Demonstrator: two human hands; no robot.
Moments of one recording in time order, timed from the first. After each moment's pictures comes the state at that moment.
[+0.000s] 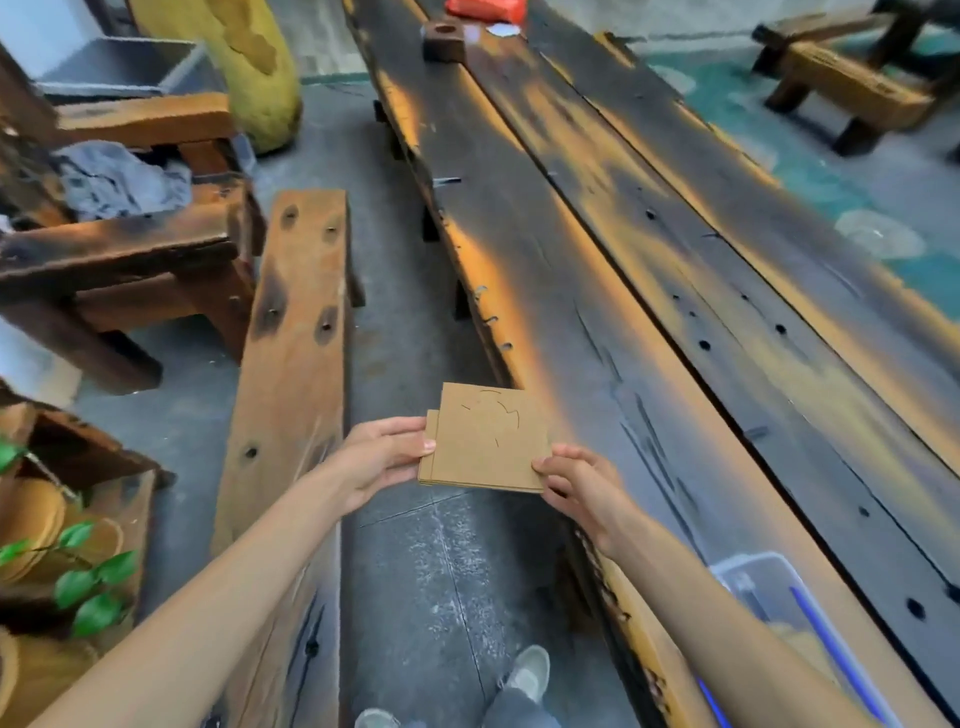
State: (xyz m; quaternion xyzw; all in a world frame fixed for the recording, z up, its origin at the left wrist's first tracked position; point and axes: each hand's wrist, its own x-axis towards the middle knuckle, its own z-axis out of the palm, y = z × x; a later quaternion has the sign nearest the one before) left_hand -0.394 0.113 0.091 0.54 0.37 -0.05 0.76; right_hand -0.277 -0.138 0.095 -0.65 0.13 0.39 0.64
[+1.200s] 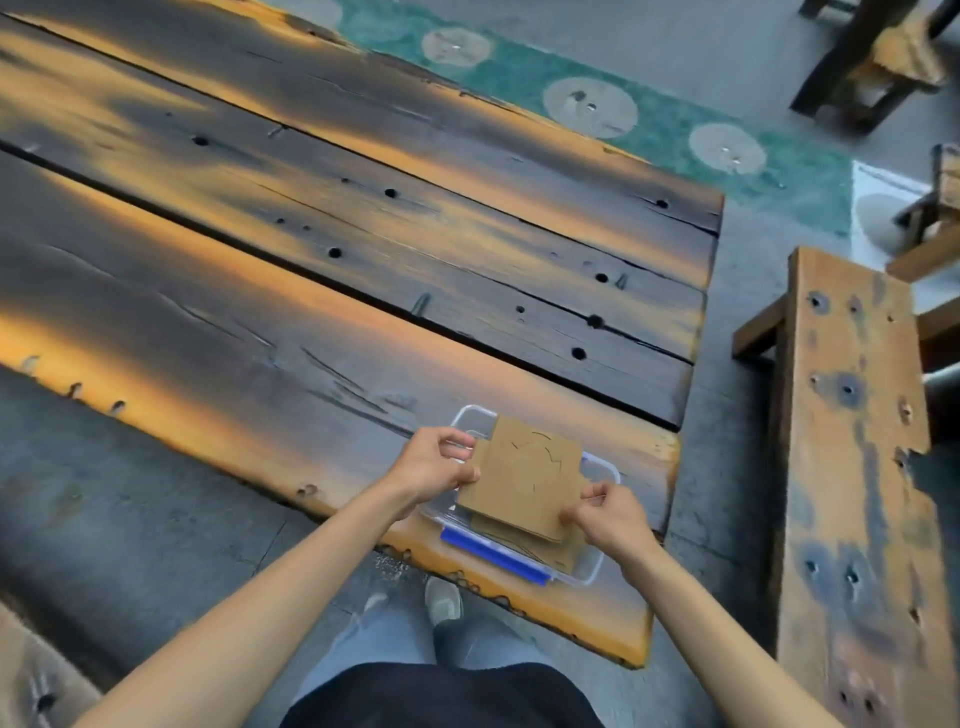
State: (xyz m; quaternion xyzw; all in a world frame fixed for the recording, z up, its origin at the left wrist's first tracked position) left_hand -0.233 -0.277 0.034 0.76 0.07 -0.38 0.52; right_hand -0.353 -0.496 0.038 -0.75 0.44 0.21 0.45
